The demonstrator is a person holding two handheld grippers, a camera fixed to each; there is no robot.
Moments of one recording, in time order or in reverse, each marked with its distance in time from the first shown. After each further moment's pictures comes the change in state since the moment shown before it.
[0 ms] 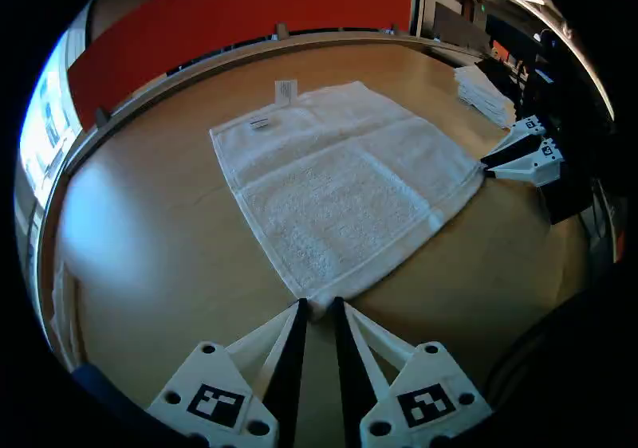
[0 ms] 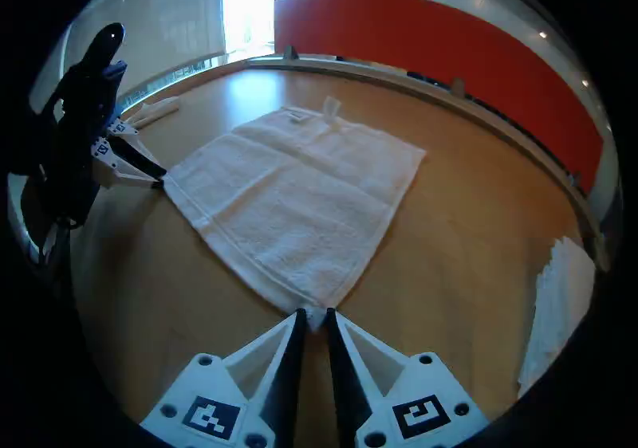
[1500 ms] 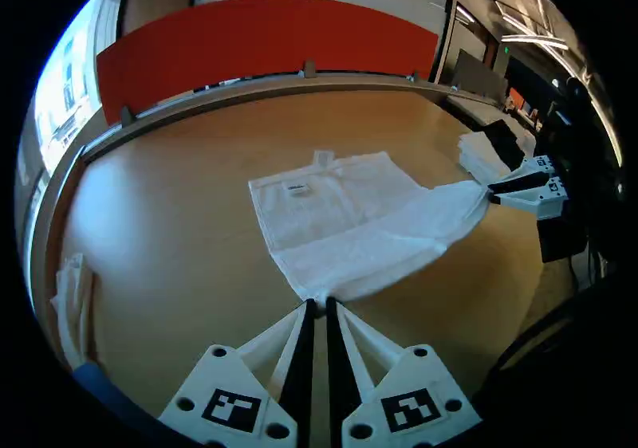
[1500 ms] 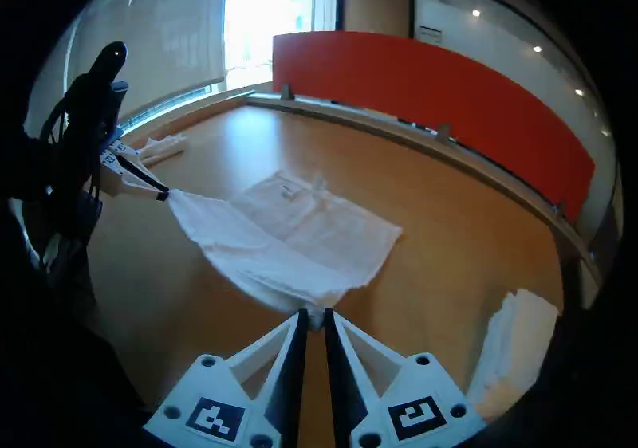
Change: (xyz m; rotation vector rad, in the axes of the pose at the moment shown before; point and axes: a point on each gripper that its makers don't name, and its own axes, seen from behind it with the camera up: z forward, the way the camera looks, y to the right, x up) left arm 0.071 -0.002 -0.075 -0.002 0.098 -0.166; right arm 0.083 0.010 -0.076 -0.030 0.106 -0.023
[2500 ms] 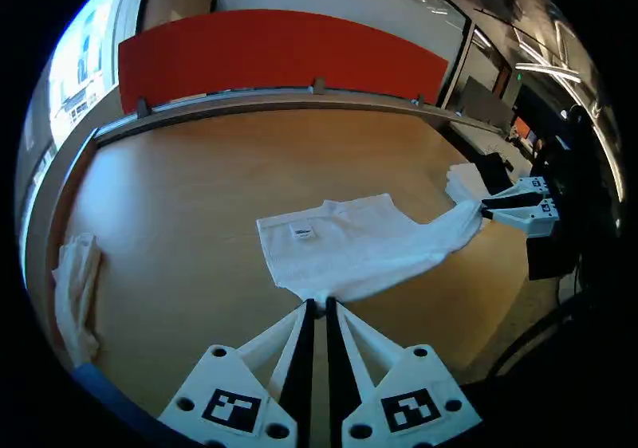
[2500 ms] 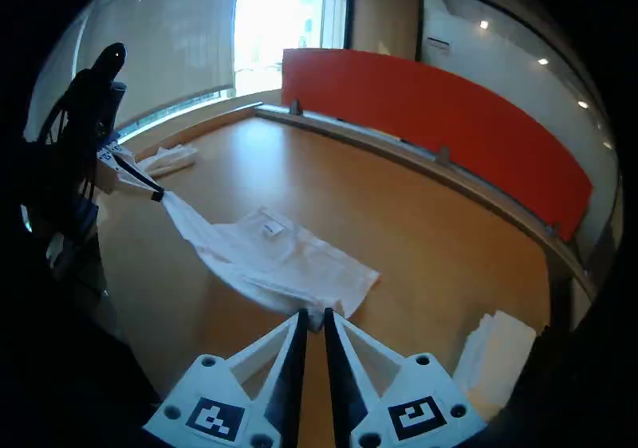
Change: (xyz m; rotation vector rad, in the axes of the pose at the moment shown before) left arm 0.018 0.022 -0.057 -0.012 0.026 -0.118; right arm 0.034 -0.003 -0.042 0.016 0.014 -0.033
